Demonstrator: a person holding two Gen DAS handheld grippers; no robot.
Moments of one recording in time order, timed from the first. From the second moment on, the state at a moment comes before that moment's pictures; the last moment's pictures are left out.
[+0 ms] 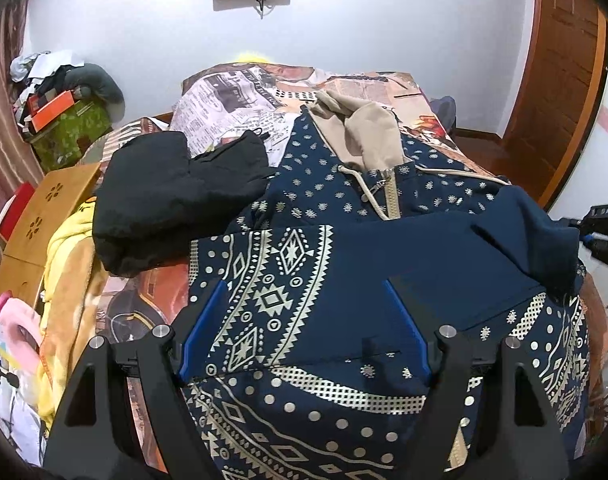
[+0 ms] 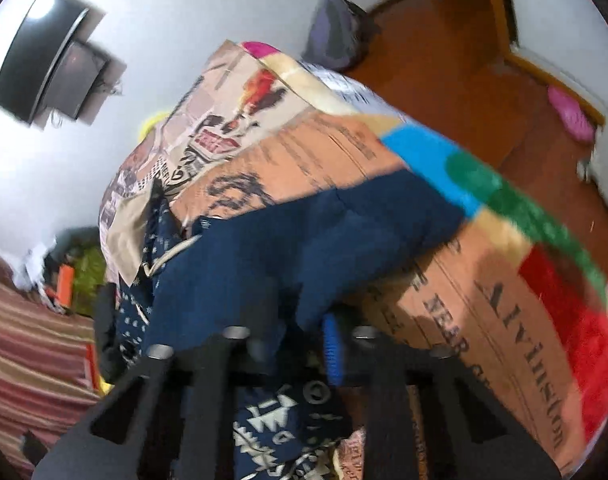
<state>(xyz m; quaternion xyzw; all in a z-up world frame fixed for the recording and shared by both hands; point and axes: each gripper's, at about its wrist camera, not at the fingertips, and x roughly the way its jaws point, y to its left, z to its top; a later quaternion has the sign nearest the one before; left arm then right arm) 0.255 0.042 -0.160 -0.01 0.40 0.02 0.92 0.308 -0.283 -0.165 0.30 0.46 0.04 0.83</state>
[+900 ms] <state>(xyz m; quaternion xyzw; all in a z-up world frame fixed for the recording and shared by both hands) 0.201 0.145 -0.151 -0.08 0.38 0.08 0.92 0.289 0.006 -0.123 0.02 0.49 0.34 0.81</state>
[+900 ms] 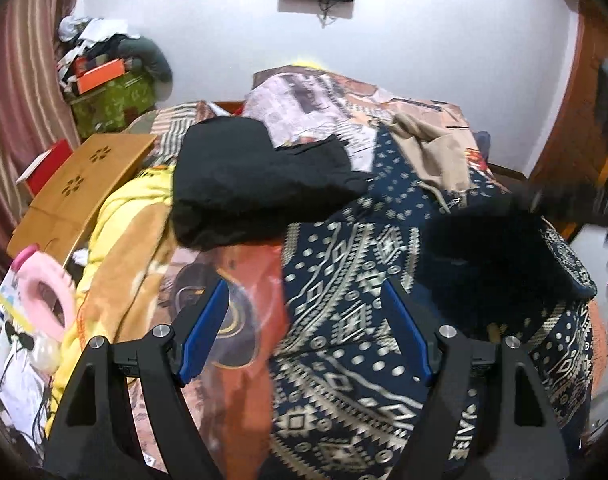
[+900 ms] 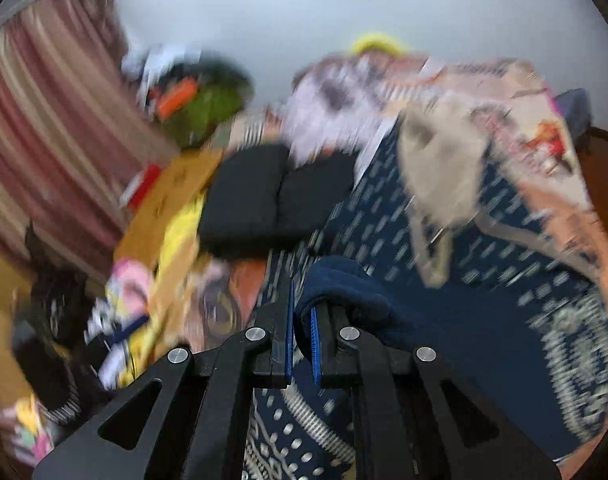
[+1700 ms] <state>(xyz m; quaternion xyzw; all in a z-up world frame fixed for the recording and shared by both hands) 0.214 0.112 -0.177 -0.07 0.43 0.05 0.90 0.237 -0.025 -0.143 -0.10 0.53 0.32 0.78</state>
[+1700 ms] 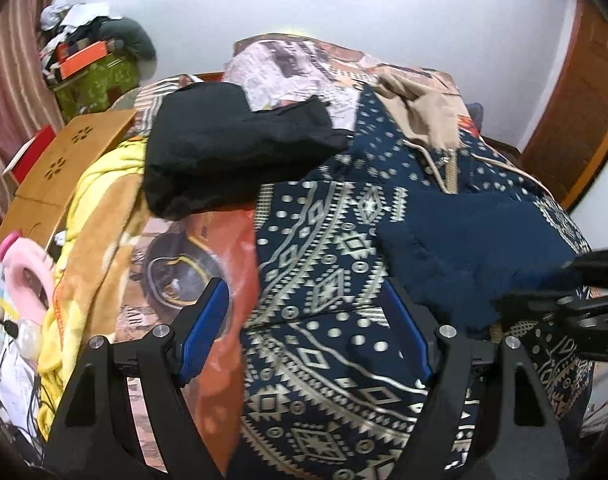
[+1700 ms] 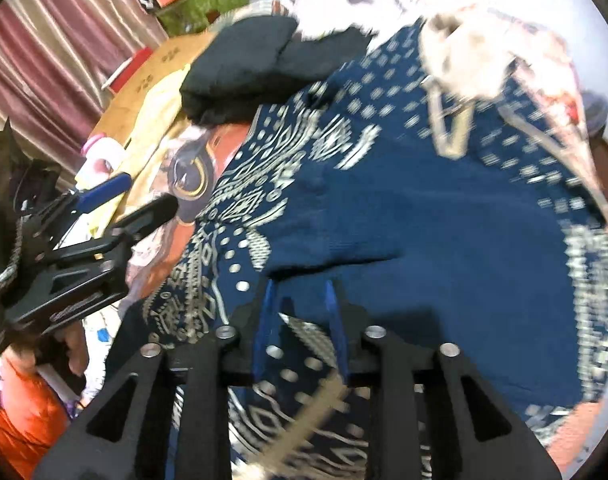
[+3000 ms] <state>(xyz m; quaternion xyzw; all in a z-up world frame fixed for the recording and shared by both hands) 0.277 0.056 -0.118 0.01 0.33 0.01 0.94 0.267 -0.208 -0.135 0.02 0.47 0.08 0.88</state>
